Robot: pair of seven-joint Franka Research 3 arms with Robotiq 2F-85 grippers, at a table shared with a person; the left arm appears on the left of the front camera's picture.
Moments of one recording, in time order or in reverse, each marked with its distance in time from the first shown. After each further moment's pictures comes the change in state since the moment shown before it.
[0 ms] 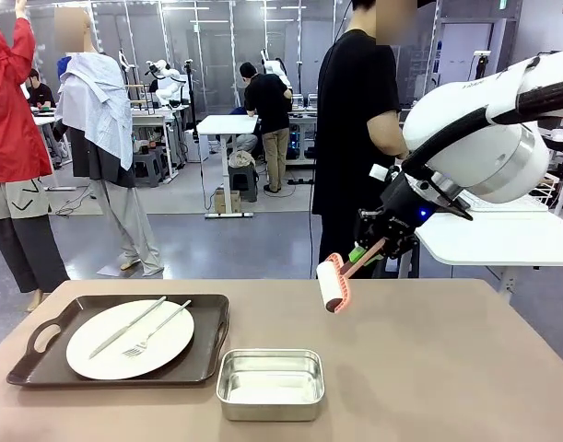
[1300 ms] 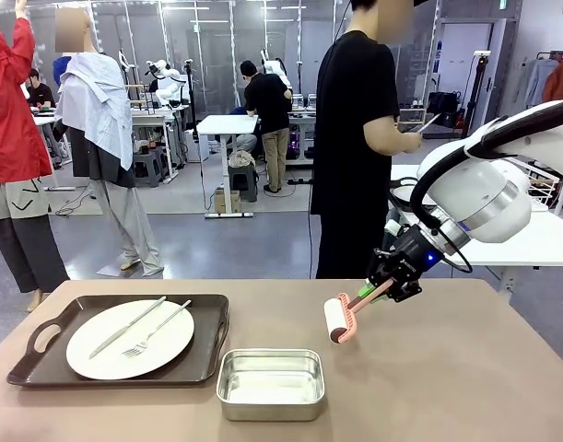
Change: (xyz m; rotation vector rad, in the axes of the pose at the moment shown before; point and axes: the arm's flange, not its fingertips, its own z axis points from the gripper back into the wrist) left arm 0.000 0.000 0.000 0.000 0.000 0.000; right arm 0.027 -0.120 -0.087 0.199 0.152 -0.216
